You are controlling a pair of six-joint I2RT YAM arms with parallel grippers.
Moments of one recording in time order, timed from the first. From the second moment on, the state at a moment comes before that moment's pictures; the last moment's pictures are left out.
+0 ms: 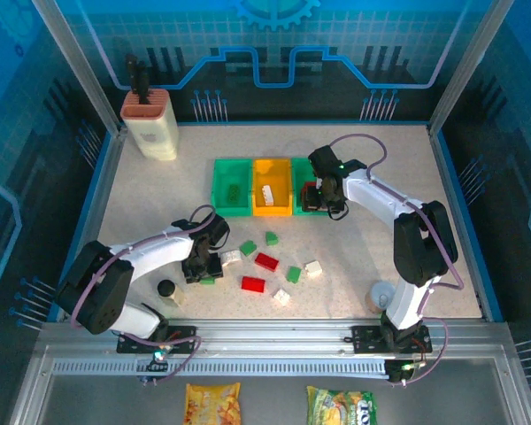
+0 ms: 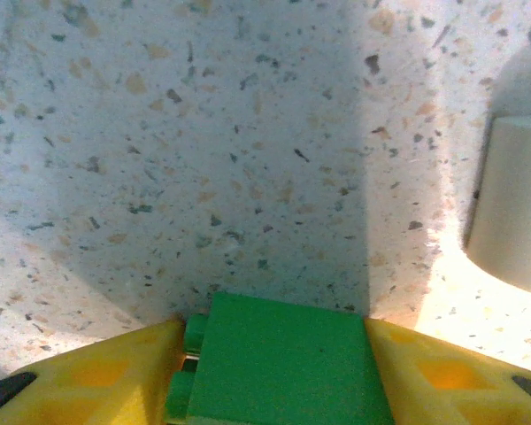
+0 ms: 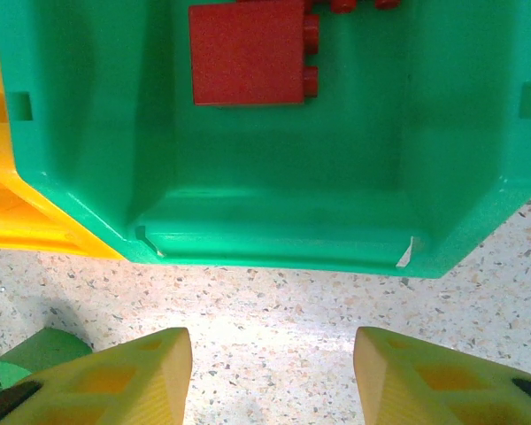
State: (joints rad) left arm -0.52 1.45 0.71 -0.83 0.01 -0.79; right arm 0.43 1.79 1.36 -0.83 -0.03 0.47
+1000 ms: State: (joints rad) left arm -0.44 1.61 1.19 -0.88 -0.03 -0.58; right arm 0.43 1.64 1.26 -0.88 0.06 0.47
